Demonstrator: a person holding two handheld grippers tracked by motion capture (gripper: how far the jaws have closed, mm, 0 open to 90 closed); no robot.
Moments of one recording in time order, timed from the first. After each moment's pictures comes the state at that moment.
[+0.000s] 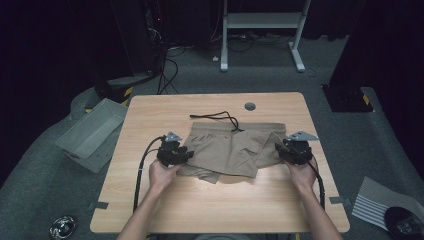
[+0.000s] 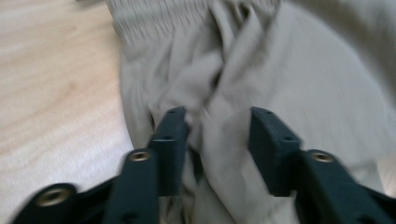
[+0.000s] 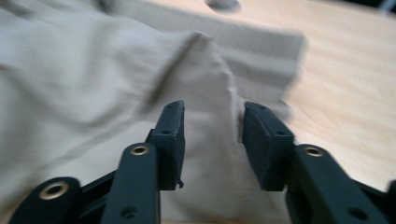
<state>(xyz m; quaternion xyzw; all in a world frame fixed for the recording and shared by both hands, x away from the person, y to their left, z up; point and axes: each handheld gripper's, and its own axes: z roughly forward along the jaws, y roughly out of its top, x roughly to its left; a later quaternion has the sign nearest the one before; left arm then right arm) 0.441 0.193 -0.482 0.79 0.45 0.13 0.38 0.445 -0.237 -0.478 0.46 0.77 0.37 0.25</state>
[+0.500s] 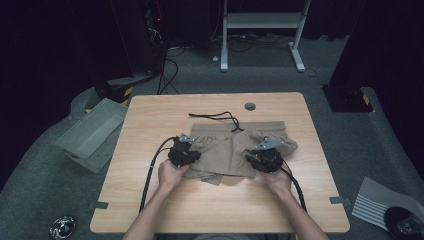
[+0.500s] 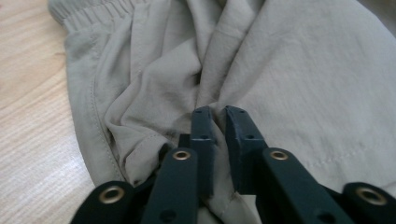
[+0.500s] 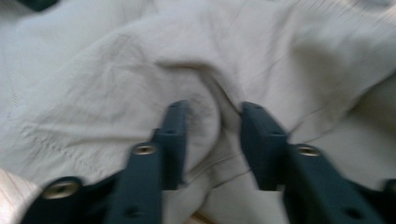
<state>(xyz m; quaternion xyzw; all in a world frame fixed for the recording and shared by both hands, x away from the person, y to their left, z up) 0.449 0.164 -0.501 0.83 0.43 0.10 0.34 0.437 -0.159 -0.500 0.37 0.84 0.36 0.18</state>
